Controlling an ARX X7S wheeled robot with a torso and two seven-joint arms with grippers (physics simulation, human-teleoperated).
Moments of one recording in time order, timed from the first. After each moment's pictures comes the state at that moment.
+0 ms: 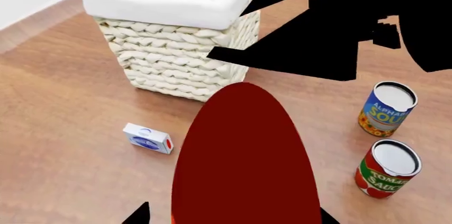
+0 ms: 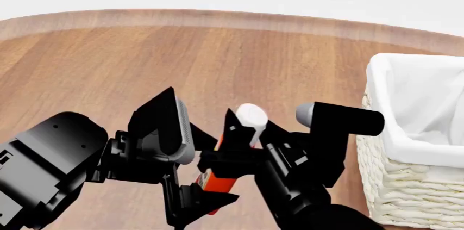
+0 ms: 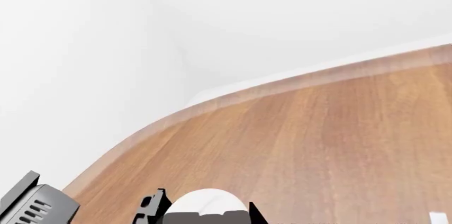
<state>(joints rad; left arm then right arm) -1.13 -0.20 0.88 -0.69 -0.45 -0.39 0.92 0.84 0.66 -0.99 -0.14 1.43 -0.02 0.49</state>
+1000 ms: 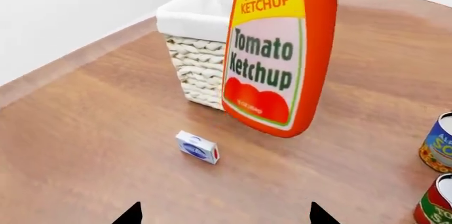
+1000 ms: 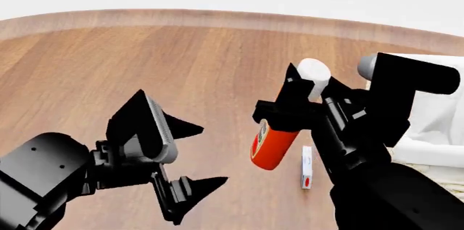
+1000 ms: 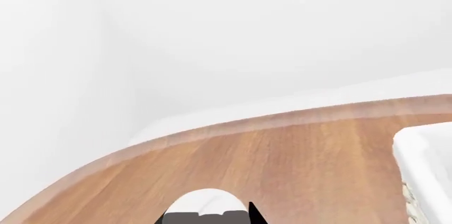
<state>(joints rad) -1.02 -0.27 0.79 -0.59 -0.47 -0.32 0.73 0.96 0.77 -0.93 -0.11 1.44 0.04 0.55</state>
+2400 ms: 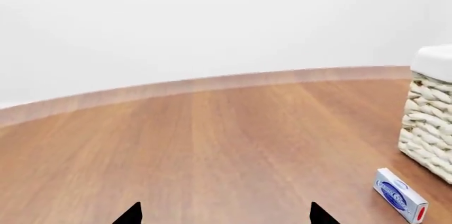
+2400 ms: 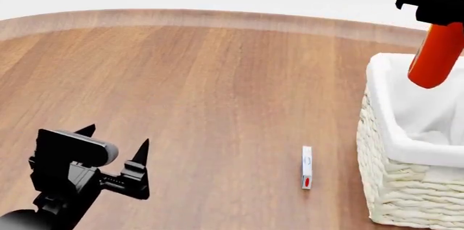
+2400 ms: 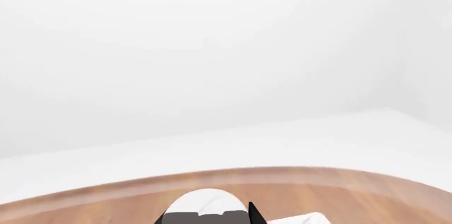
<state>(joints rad) -0.61 -0.34 0.49 -0.32 -0.49 -0.18 -0.05 1.41 0.87 -0.93 0.26 1.37 0.38 0.61</state>
